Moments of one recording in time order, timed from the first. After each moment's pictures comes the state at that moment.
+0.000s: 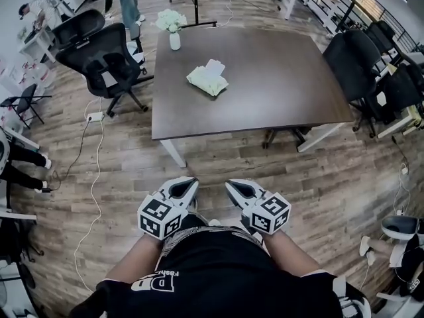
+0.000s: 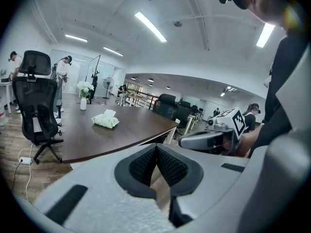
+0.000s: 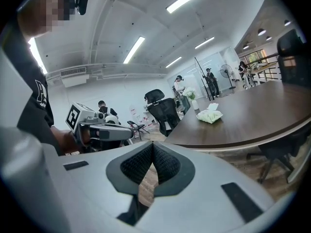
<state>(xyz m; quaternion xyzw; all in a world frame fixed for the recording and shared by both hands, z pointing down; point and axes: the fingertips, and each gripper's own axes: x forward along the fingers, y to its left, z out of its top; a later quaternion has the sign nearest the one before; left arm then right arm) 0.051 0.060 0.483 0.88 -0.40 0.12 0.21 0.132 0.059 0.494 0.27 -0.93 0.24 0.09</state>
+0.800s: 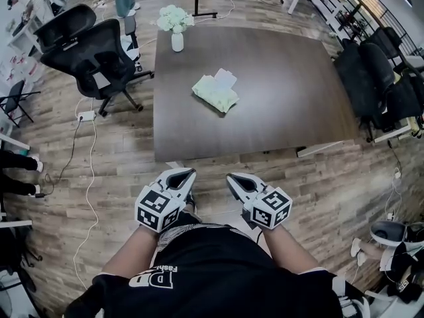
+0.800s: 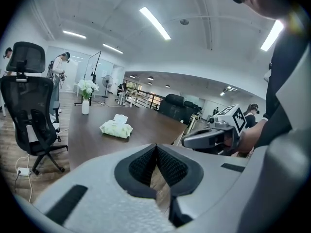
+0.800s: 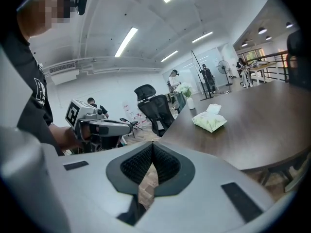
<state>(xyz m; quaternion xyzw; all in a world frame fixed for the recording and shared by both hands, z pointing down) -0.022 -0.092 0.492 0.89 -0.38 0.13 0.21 0.070 -0.088 0.506 0.29 -0.92 0.25 0.12</state>
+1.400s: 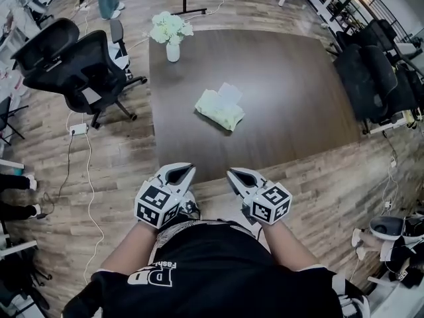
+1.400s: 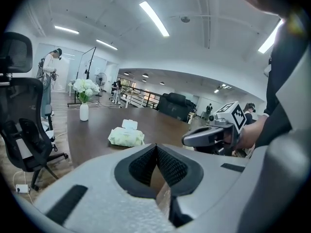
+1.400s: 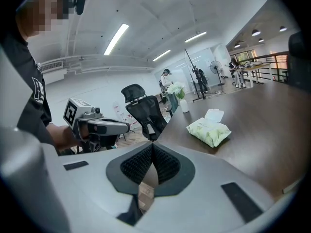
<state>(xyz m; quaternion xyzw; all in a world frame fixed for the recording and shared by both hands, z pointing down) -0.080 -0.214 0.500 0.91 -0.34 0.15 0.21 0.016 -0.204 0.515 0.33 -0.90 0.26 0.13</state>
